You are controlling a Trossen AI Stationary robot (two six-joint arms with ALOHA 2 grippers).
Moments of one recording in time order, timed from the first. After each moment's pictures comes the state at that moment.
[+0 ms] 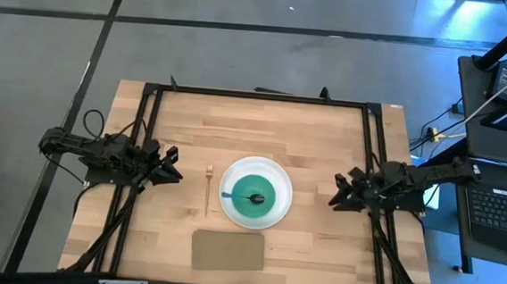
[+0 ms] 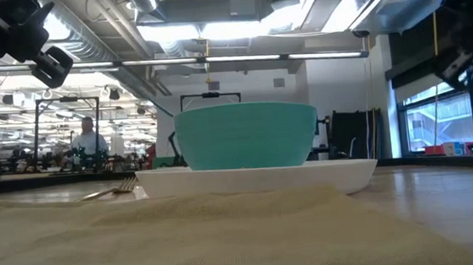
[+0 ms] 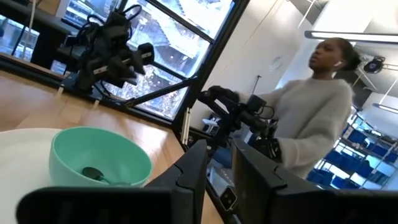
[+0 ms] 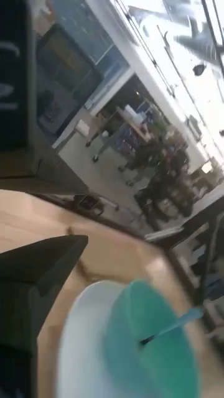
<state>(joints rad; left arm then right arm) -0.14 0.01 0.01 0.18 0.20 -0.54 0.21 0.10 0.01 0.06 -0.34 0.67</state>
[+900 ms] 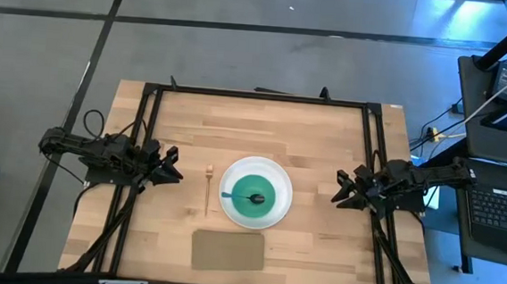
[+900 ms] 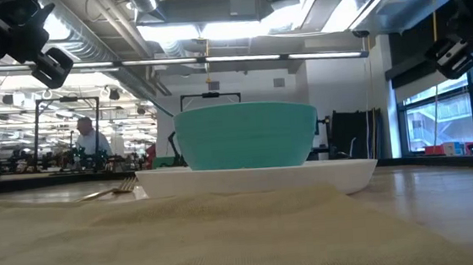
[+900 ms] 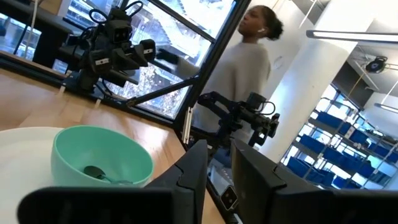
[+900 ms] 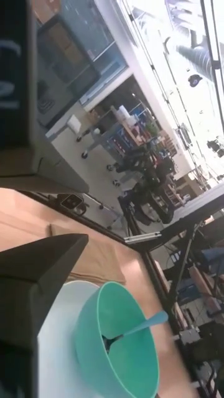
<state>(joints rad) -0.14 0.01 0.01 0.17 0.19 -0.54 0.19 0.00 0.01 0.06 -0.34 0.60</state>
